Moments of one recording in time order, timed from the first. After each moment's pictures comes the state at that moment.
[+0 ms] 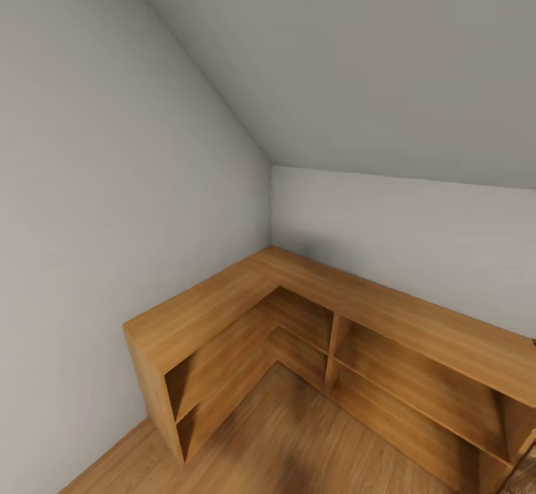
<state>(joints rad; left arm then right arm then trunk) 0.04 -0.04 0.23 -0.02 0.01 -1.05 0.23 -0.20 0.05 0.60 0.02 -0.20 -1.04 -0.44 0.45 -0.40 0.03</state>
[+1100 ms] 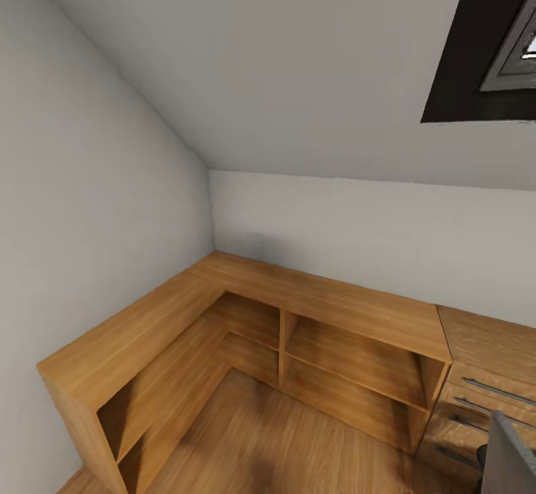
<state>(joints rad) 0.04 -0.04 0.23 -0.02 0.01 -1.05 0.23 -0.20 0.05 0.60 0.02 -0.20 -1.04 -0.42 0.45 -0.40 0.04</state>
